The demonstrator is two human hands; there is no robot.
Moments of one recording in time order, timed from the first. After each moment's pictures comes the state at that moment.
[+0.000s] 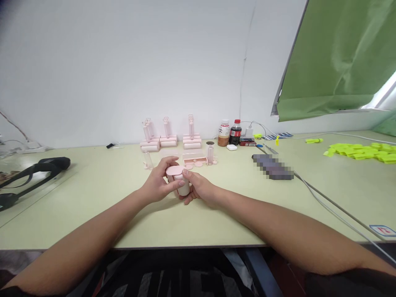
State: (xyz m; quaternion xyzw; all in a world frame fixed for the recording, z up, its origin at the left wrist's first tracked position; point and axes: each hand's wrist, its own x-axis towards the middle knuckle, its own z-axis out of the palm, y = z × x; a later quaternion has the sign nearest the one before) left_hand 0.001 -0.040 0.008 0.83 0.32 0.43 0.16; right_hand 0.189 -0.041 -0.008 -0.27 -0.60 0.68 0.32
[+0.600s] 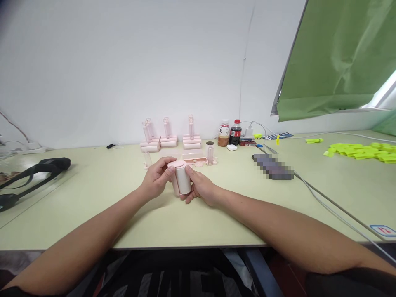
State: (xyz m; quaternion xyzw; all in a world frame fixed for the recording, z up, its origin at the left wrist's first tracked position) left_hand 0.000 -0.032 0.006 0.77 0.33 0.48 0.25; right_hand 0.187 -0.036 -0.010 -0.31 -0.57 0.68 0.35
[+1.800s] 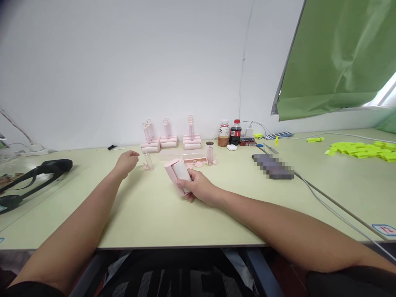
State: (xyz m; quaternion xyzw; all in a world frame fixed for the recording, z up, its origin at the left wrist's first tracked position) left_hand -0.105 0.039 0.030 0.50 0.72 0.45 0.17; right_hand 0.185 -0.035 -0.013 -0.37 -0.64 0.58 0.36
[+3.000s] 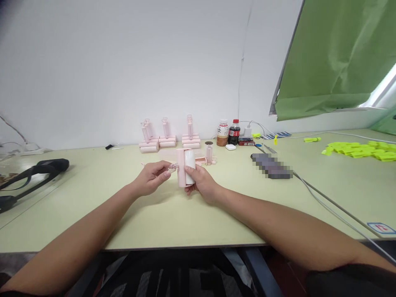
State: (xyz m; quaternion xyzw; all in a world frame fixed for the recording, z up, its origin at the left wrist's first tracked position) left_hand -0.025 -0.026 0.022 0.87 0.29 0.36 0.19; right_hand 0.188 -0.029 -0.014 -0.30 -0.54 0.63 0.47
